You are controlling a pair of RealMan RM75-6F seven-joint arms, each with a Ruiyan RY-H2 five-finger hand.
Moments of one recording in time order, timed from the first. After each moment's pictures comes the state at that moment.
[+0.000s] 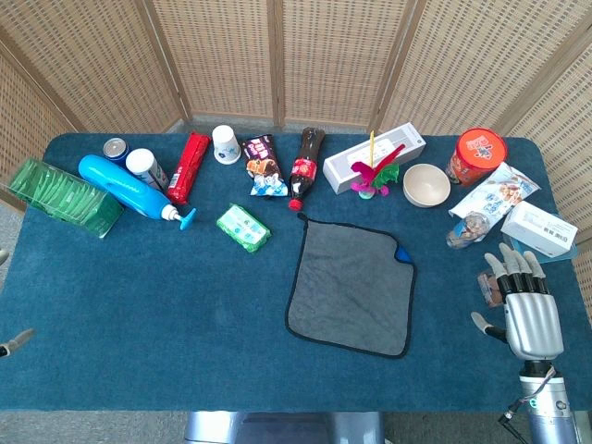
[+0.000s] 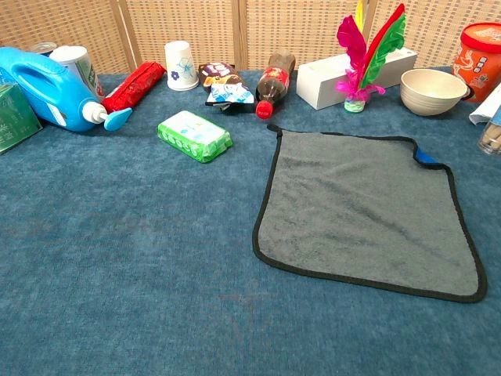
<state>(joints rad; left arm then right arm) -0.02 -0.73 0.00 -1.91 1.58 1.55 -0.25 0.12 -1.25 0.12 -1.62 -1.50 1.53 -0.20</state>
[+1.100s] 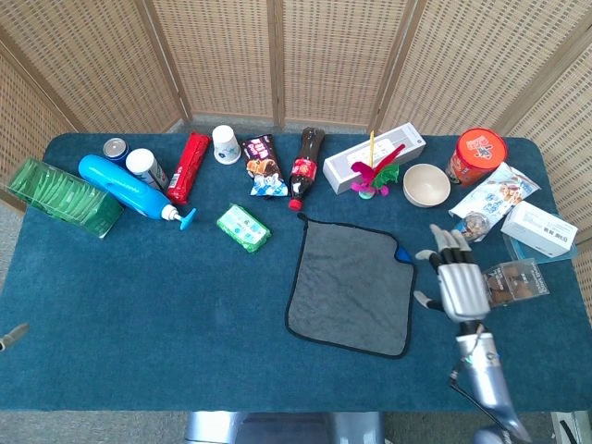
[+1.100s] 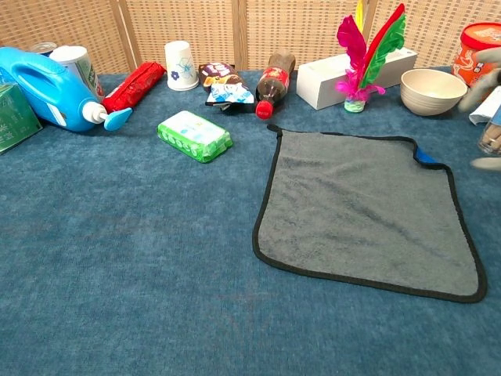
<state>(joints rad) -0.03 -0.73 -0.02 -1.92 1.52 1.53 -0.25 0.33 -1.51 0.21 -1.48 -1.38 1.30 -0.27</state>
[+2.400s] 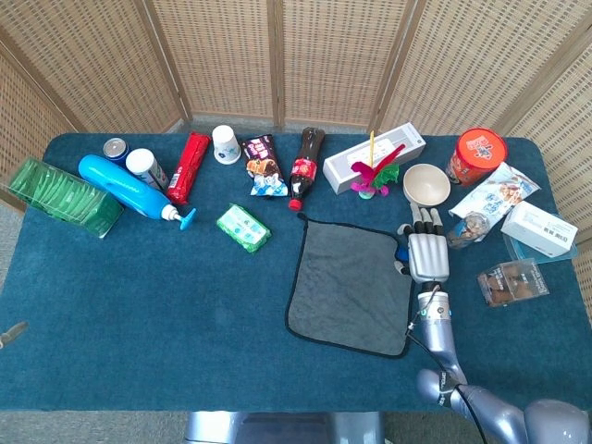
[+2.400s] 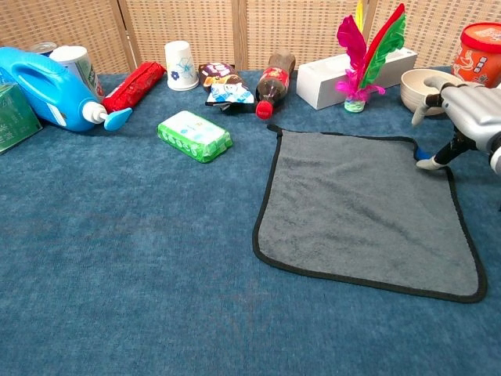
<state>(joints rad) -0.03 -0.72 -0.02 -1.91 1.51 1.52 -0.26 0.54 -1.85 0.32 -0.96 -1.18 1.17 -0.34</state>
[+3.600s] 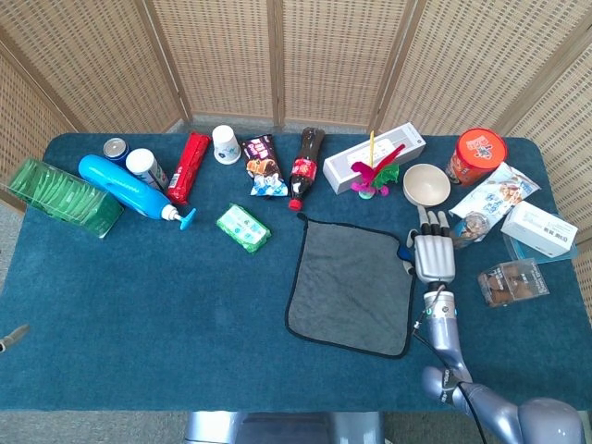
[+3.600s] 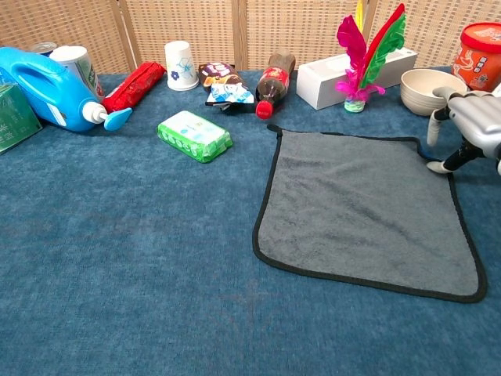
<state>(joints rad) -0.02 -0.72 -0.02 -1.91 1.53 1.53 -0.26 0.56 -1.87 0.29 -0.85 -1.15 1.13 -0.34</state>
